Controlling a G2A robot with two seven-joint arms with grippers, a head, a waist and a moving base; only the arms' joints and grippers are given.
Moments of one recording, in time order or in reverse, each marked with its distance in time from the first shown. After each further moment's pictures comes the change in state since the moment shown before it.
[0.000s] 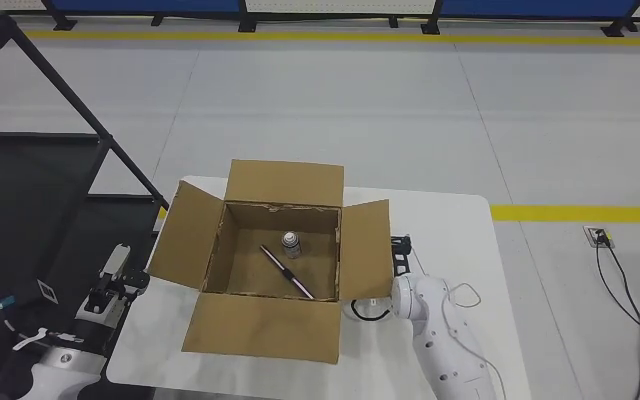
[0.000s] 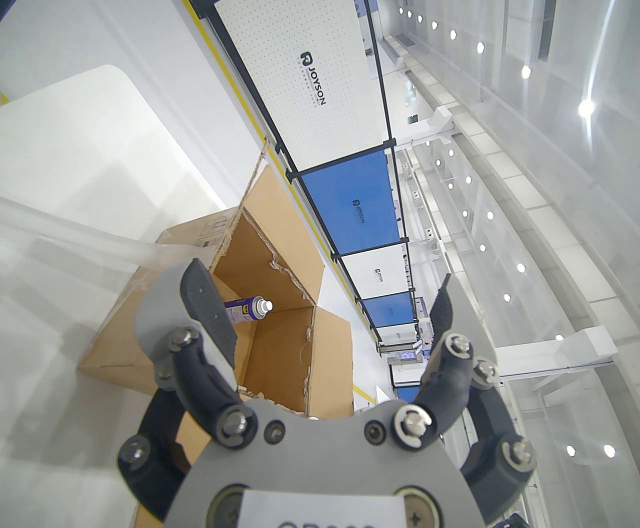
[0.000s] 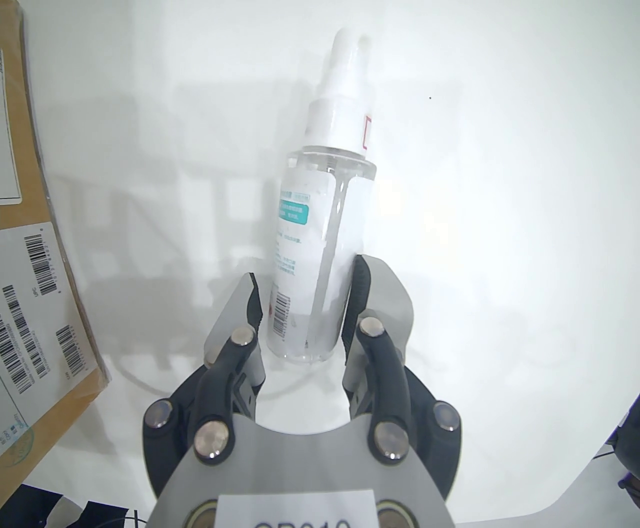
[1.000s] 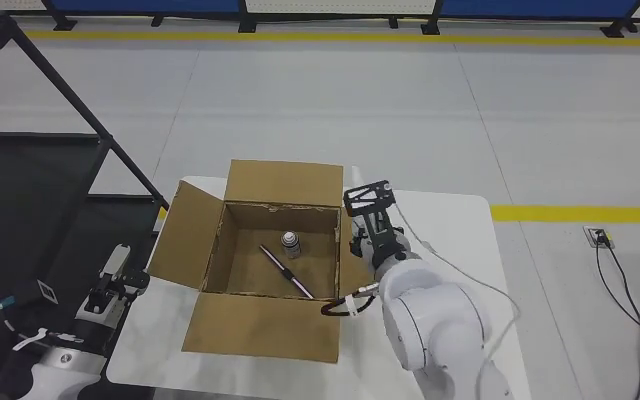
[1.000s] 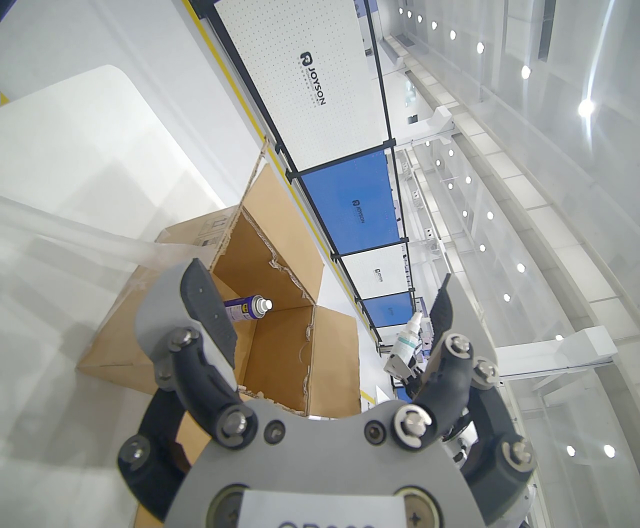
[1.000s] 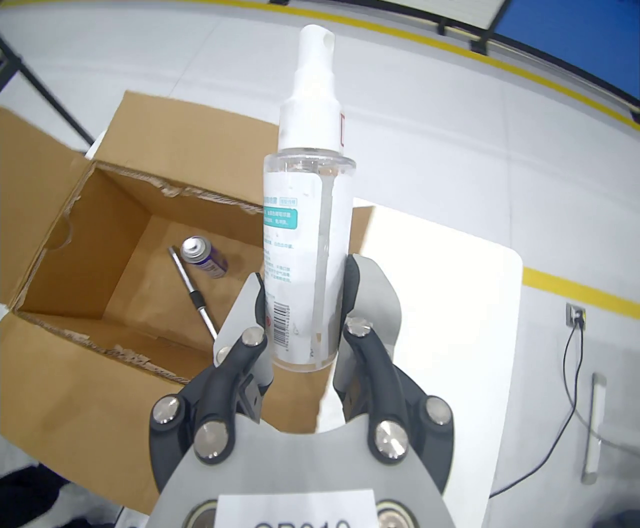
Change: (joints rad) left arm 0.000 0.000 0.000 0.000 0.000 0.000 0.000; right arm 0.047 -0.016 -0.253 -0.673 -0.138 -0.129 0.173
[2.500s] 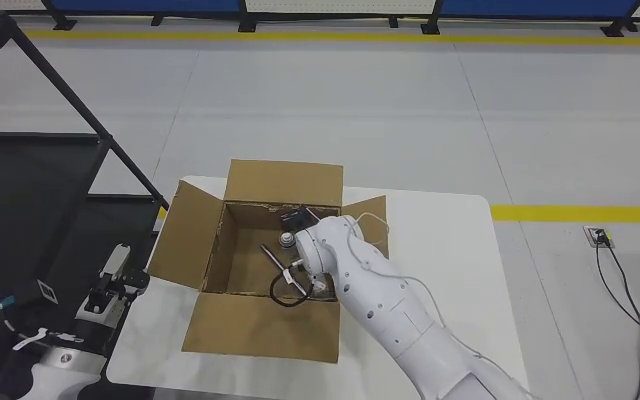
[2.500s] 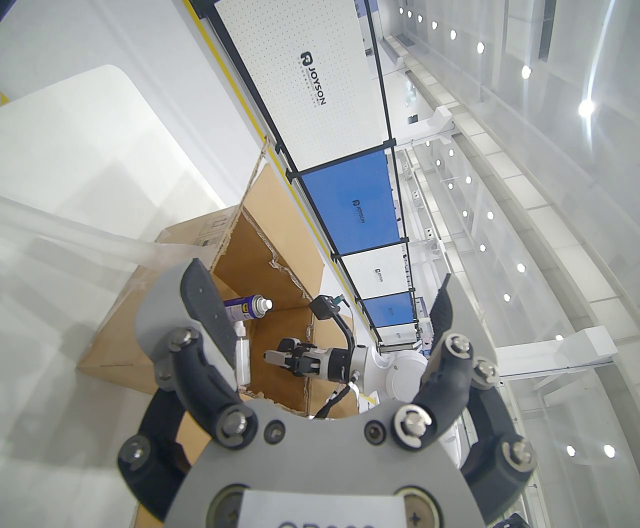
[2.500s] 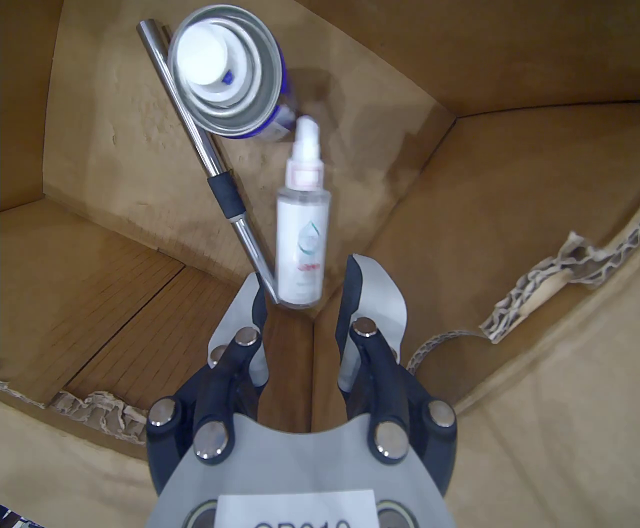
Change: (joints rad) left arm 0.000 0.000 0.000 0.000 0.000 0.000 0.000; right arm 0.476 -0.174 -0.212 1.082 0.446 0.077 0.041
